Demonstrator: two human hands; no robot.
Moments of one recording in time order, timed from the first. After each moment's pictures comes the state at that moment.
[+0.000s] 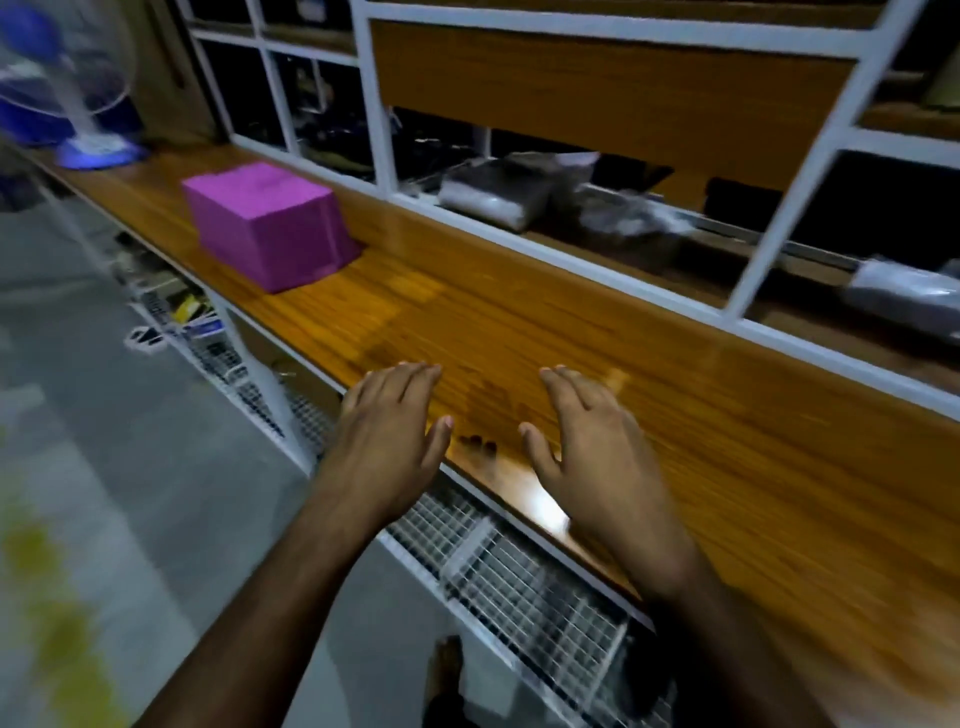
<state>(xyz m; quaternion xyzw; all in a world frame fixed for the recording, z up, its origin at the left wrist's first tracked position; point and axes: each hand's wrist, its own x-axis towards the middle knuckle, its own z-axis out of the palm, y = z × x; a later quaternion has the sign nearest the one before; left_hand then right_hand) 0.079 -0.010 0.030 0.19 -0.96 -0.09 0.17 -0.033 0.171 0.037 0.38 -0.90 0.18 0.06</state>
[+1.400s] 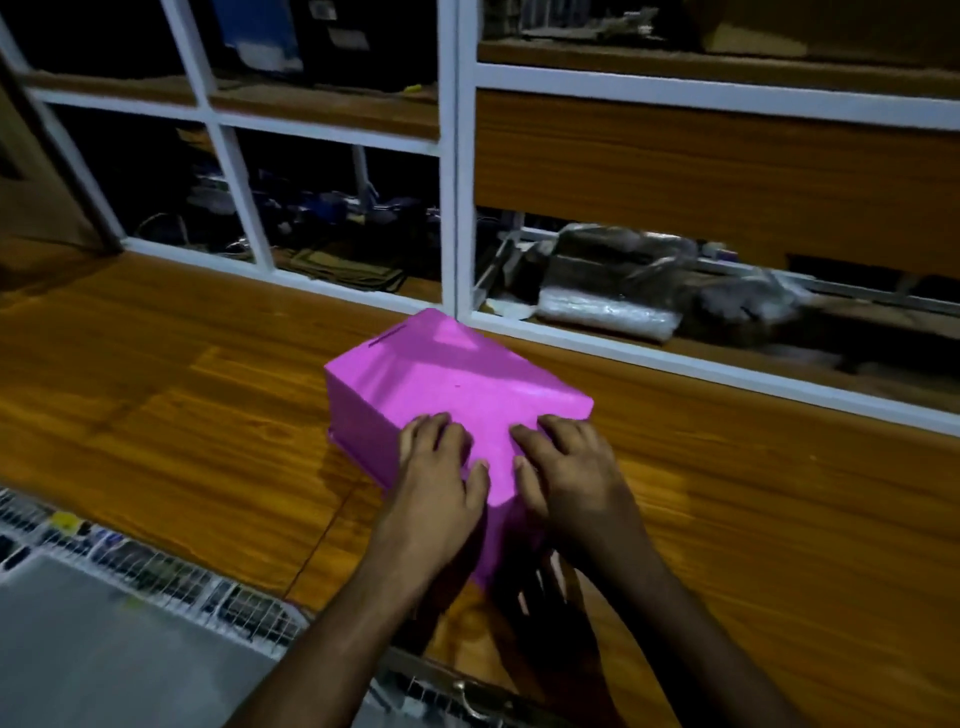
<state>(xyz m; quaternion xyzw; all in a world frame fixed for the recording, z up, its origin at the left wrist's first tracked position) -0.148 -0.597 -0.009 0.04 -0.95 -0.26 0.20 -0.194 -0.427 -0.002 0.24 -0.95 0.17 0.13</state>
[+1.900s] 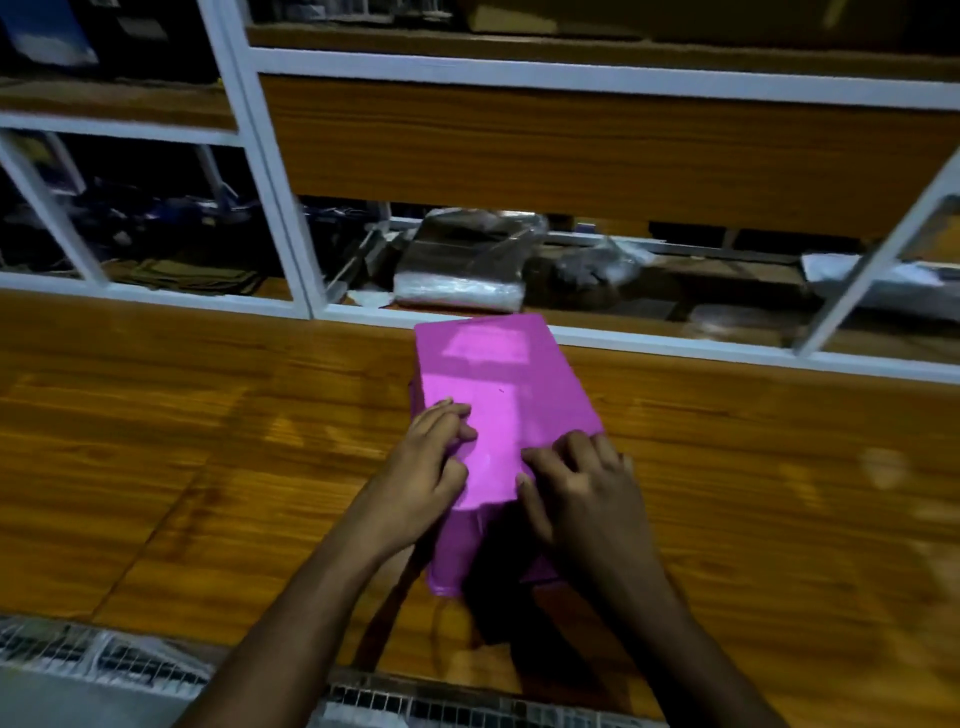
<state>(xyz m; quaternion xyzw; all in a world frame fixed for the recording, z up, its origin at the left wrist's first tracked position) -0.173 -0.435 0.003 -0.18 -0.91 -0.36 0.09 -0.148 -0.230 0.006 0.14 -0.97 0.07 0.20</state>
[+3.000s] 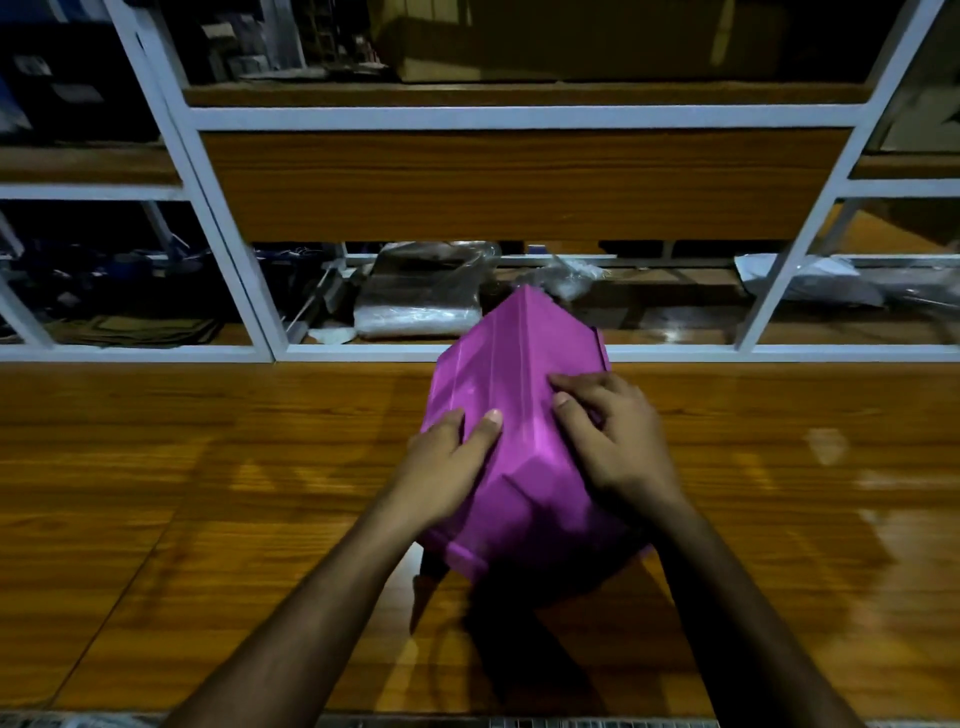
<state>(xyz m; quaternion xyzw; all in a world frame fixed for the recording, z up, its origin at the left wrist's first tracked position) -0.185 -0.382 0.056 -0.03 -0.90 -0.43 -0.03 -0.181 -0.188 0.064 0.08 -0.90 0.37 0.22</state>
